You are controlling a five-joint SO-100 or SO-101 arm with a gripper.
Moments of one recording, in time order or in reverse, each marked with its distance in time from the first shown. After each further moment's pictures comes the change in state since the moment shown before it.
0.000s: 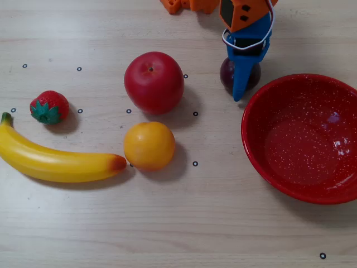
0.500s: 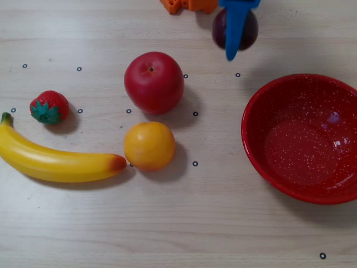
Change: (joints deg) arm -3.6 21.4 -14.1 31.1 2.5
